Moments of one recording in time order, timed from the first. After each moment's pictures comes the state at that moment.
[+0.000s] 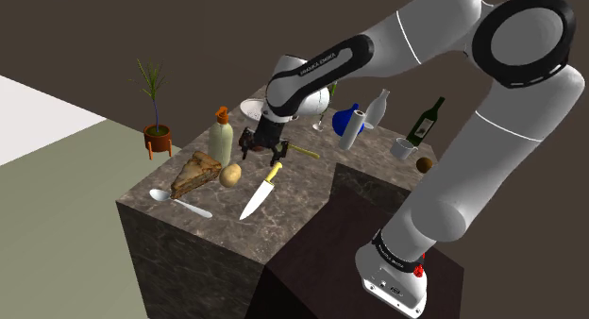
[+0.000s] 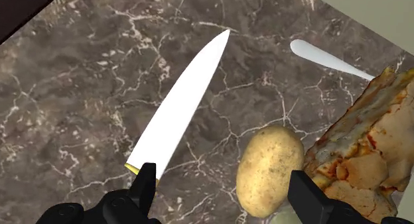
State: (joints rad) arm -0.01 0.03 0.13 -2.44 0.32 2.45 0.67
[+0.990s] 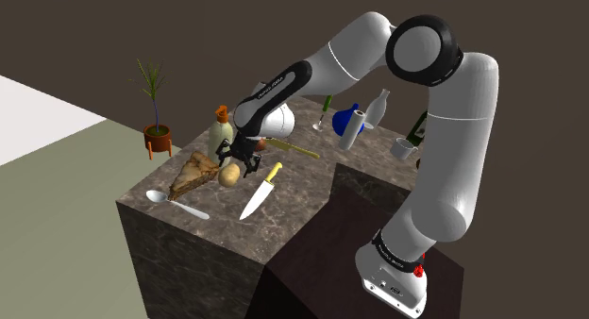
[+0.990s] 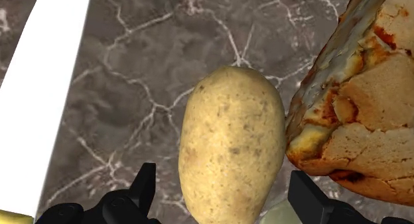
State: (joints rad) arm 0.00 0.44 0.14 -2.20 0.44 2.70 0.77
